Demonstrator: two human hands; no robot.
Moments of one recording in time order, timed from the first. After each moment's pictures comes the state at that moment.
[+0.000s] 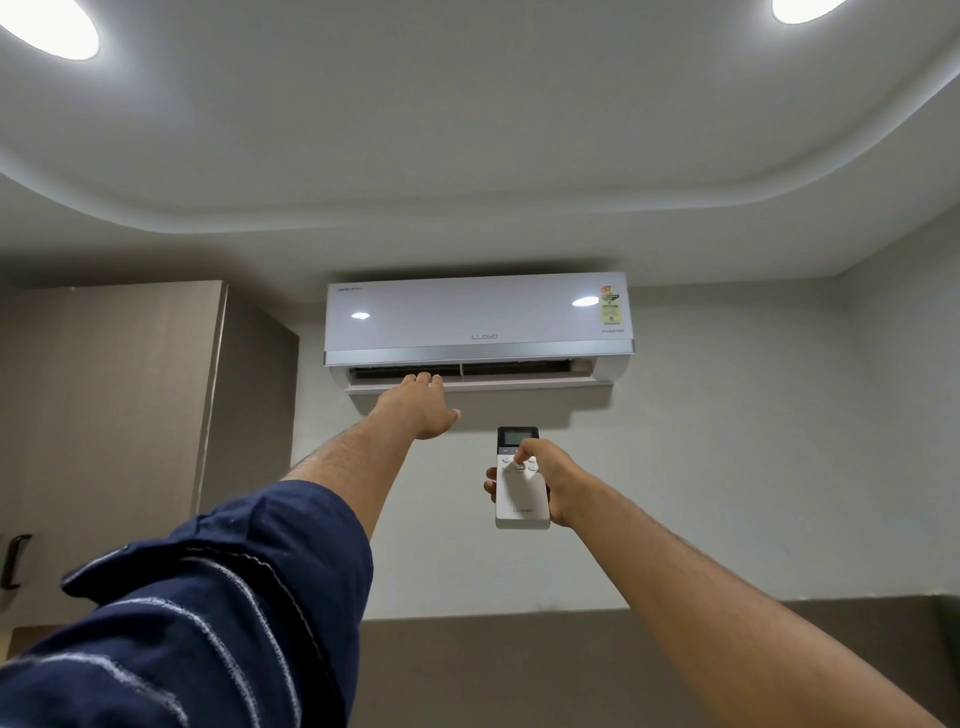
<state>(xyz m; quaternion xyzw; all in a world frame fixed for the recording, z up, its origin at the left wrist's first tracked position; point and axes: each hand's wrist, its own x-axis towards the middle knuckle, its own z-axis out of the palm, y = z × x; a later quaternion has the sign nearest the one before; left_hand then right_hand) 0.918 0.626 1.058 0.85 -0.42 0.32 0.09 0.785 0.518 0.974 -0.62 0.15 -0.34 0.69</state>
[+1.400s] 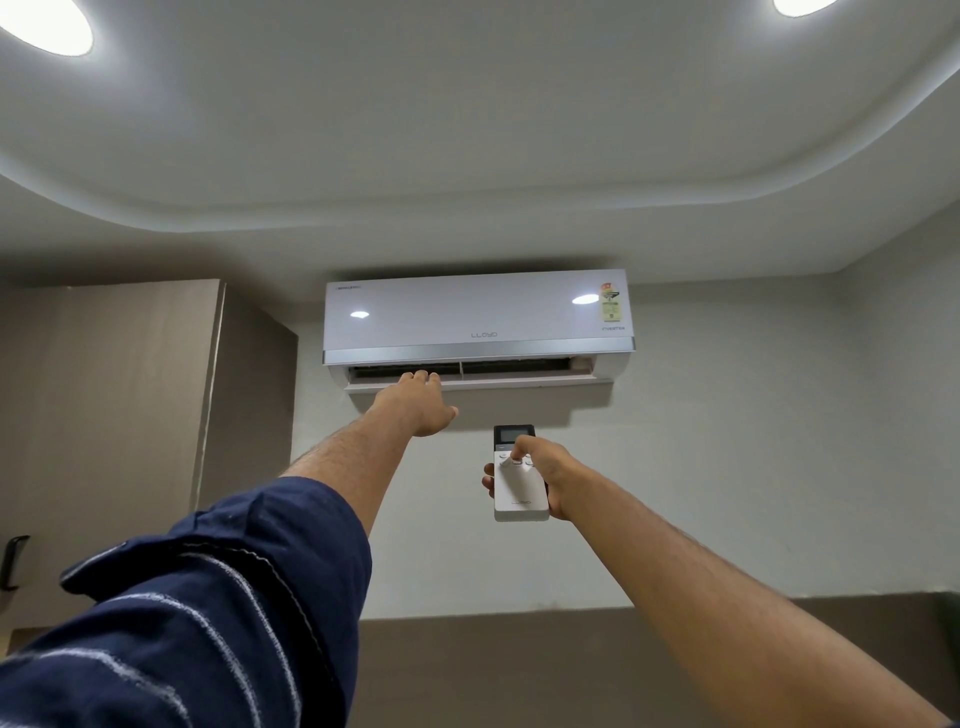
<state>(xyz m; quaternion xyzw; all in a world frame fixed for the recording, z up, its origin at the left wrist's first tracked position) 0.922 0.625 1.059 0.85 -0.41 0.32 0.09 0.791 0.515 0.977 -0.63 0.15 -0.35 0.68</state>
